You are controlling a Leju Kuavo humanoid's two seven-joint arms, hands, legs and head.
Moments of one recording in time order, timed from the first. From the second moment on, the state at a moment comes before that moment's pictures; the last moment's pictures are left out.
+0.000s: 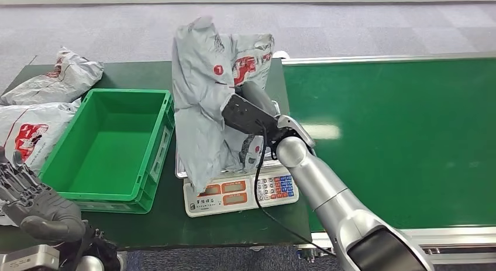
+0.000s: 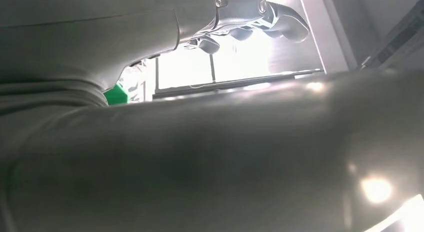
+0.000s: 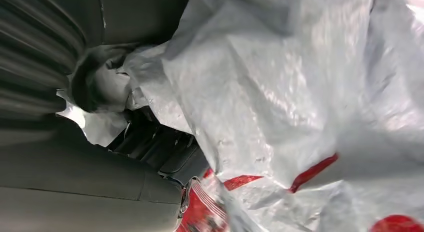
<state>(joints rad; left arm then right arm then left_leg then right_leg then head) 0.12 -0.20 -0.09 -1.85 -0.17 0.55 -0.67 -0.75 0.21 0.44 -0.87 0.30 0.05 -0.33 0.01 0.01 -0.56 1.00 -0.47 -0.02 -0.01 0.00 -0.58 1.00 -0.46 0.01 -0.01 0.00</state>
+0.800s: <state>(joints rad) 0.12 -0.24 -0.08 -1.90 -0.24 0.54 -0.59 -0.71 0.23 0.51 -0.81 0.58 -0.09 -0.07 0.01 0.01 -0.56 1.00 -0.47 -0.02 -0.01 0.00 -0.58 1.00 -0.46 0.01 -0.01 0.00</state>
